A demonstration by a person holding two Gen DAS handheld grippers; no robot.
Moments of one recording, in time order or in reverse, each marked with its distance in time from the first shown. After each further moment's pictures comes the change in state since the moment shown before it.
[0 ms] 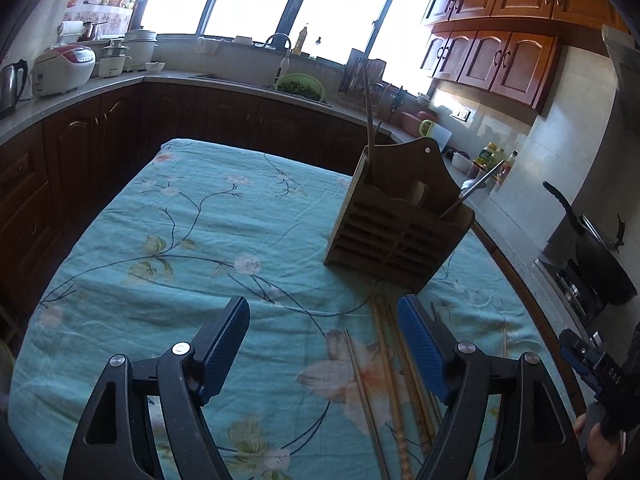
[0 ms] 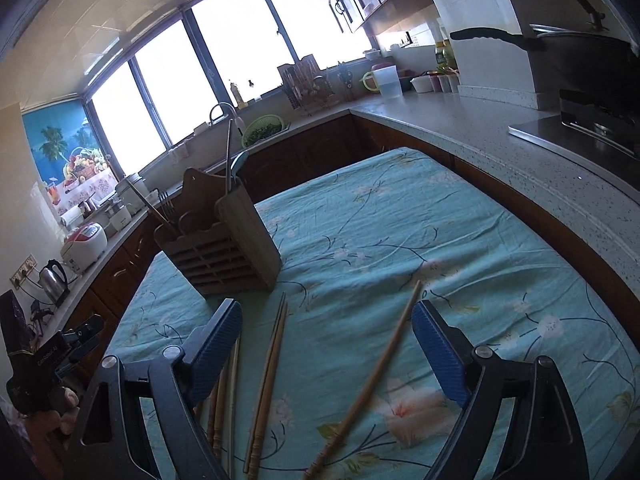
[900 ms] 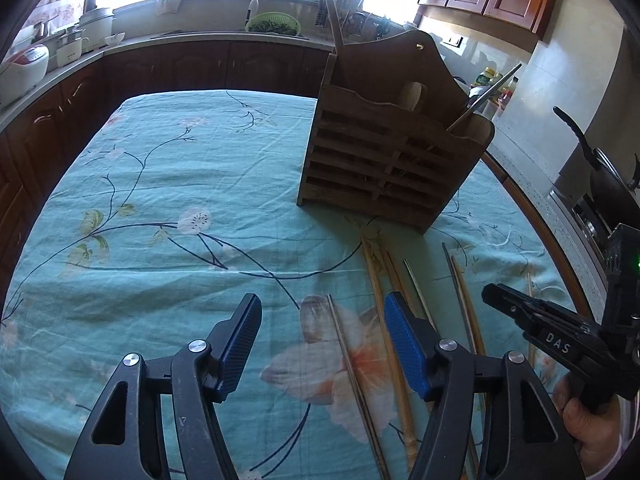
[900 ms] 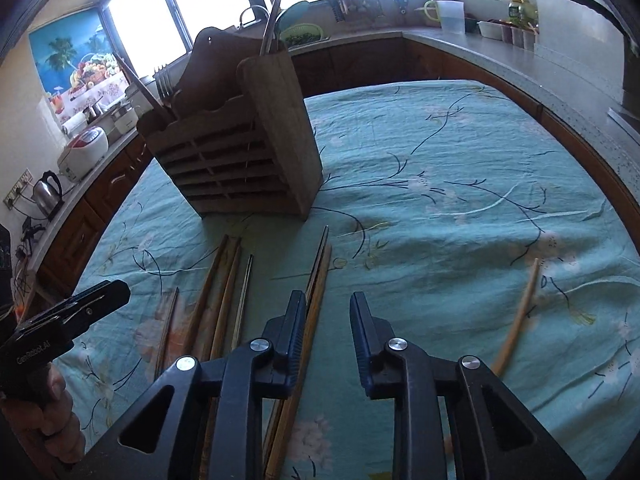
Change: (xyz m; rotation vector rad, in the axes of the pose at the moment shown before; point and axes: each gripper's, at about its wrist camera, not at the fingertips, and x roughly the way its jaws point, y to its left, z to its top) left arm 0.084 -0.036 0.011 0.107 0.240 0.021; right arm 0.122 0.063 -0.014 -0.209 0.319 0.028
